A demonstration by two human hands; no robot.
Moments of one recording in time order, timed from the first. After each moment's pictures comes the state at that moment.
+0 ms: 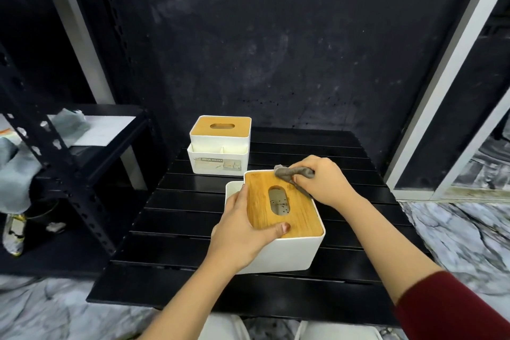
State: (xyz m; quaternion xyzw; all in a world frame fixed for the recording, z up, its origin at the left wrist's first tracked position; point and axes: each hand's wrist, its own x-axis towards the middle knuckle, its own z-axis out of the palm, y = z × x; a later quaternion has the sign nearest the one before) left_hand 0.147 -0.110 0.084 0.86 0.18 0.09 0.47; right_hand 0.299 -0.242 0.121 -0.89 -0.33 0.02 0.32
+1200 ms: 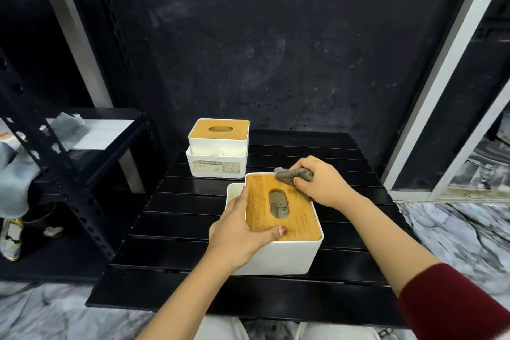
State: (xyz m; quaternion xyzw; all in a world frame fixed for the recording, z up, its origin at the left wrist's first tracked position) left_hand 0.151 -0.104 0.081 0.87 0.17 0.07 0.45; right_hand 0.304 -0.243 0.122 -0.88 -0.34 0.04 0.32
